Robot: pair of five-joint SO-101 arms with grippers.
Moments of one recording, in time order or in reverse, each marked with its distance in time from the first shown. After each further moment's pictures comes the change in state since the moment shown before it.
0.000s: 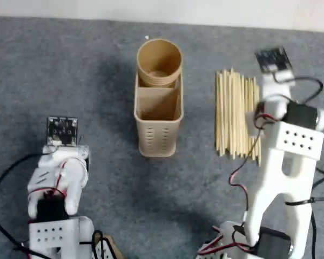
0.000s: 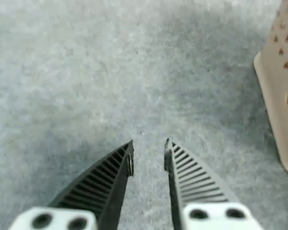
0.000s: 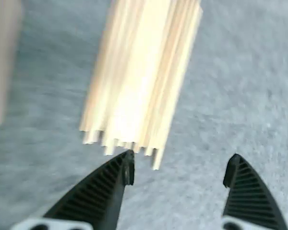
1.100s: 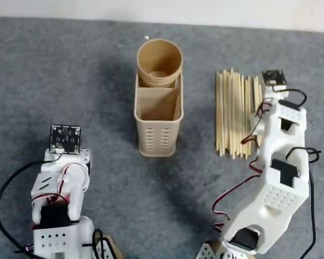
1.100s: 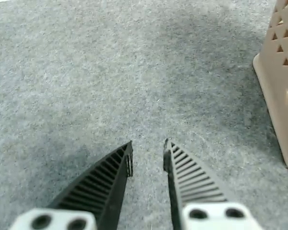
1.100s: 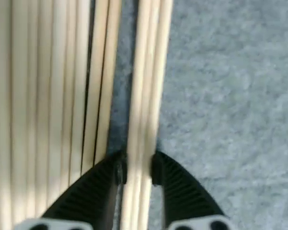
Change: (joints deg) left arm 0.0 -6.6 4.8 -0.4 -0.8; right arm 3.9 44.9 -10.6 -25.7 -3.2
